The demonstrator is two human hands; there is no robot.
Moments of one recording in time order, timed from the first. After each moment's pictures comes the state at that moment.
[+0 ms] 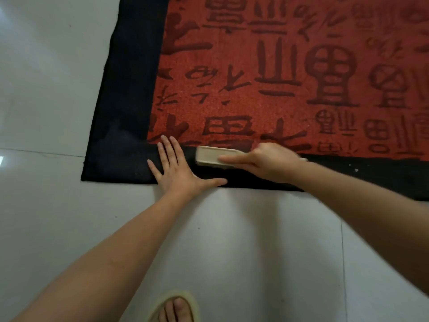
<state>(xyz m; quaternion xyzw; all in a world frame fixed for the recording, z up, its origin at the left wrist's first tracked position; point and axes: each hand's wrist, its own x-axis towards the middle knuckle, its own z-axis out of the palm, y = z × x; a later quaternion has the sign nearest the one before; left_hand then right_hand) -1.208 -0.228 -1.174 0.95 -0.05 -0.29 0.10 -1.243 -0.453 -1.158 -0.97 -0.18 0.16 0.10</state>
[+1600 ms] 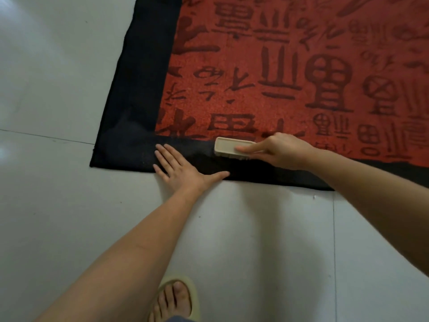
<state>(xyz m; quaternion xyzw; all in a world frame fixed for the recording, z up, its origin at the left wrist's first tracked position) -1.231 -0.233 -1.173 0.95 0.06 -0.28 0.12 -1.249 -0.469 -1.130 -0.95 -0.13 0.23 0.14</state>
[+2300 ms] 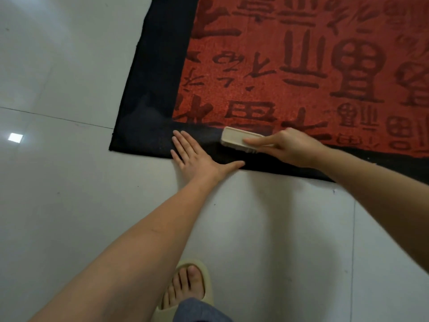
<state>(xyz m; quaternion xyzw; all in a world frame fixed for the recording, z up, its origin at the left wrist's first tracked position) -1.233 -0.229 -1.170 0.95 0.05 -0.26 0.13 -1.250 -0.452 -1.152 -0.95 -0.13 0.19 0.19</state>
